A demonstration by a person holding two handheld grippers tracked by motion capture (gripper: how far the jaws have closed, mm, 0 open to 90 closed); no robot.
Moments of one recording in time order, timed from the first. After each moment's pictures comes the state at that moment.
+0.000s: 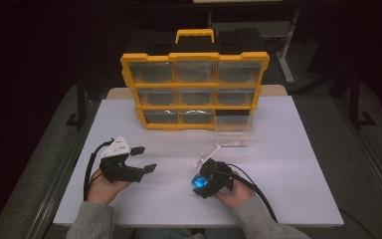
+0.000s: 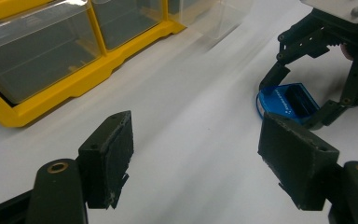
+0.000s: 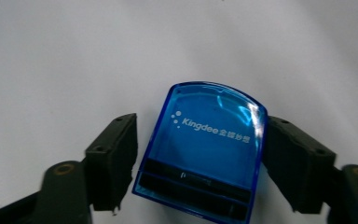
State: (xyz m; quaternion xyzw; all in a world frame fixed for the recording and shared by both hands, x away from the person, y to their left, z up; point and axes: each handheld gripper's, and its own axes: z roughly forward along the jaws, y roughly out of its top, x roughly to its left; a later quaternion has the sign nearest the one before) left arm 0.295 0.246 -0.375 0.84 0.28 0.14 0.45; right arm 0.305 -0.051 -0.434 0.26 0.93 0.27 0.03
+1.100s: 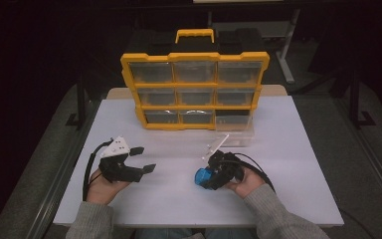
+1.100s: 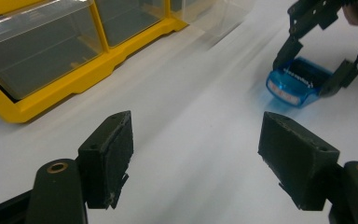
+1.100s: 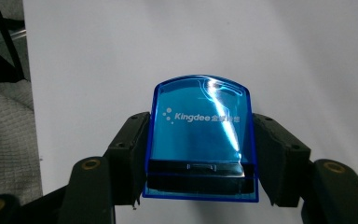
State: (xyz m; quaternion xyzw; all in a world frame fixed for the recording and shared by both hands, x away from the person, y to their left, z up) left arm 0.296 0.248 -0.376 0.84 0.28 0.14 0.45; right arm 0.323 -0.077 -0.406 0.18 0.93 0.31 -0.01
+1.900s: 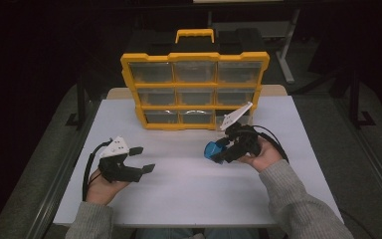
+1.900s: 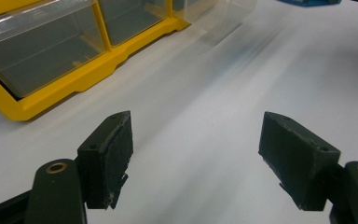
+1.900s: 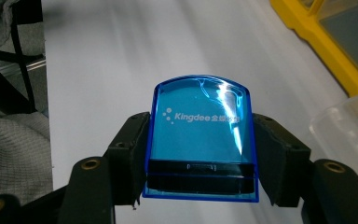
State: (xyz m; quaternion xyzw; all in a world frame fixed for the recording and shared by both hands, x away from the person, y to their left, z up) left arm 0.295 0.249 -0.377 0.83 0.29 0.14 0.45; right arm 0.359 -0.117 -0.341 0.19 0.92 0.35 0.00
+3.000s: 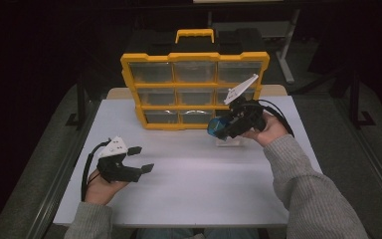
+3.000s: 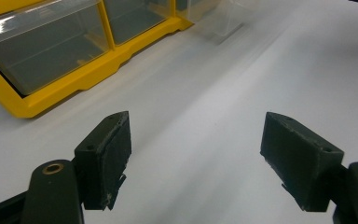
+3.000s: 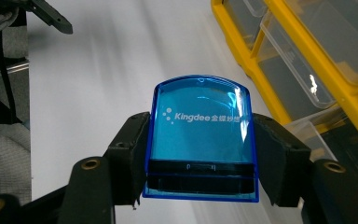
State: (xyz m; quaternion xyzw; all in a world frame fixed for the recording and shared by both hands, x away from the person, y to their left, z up) left arm 0.296 0.253 -0.376 0.83 0.29 0.15 0.45; right arm 0.394 -0.127 -0.291 0.18 0.92 0.35 0.04
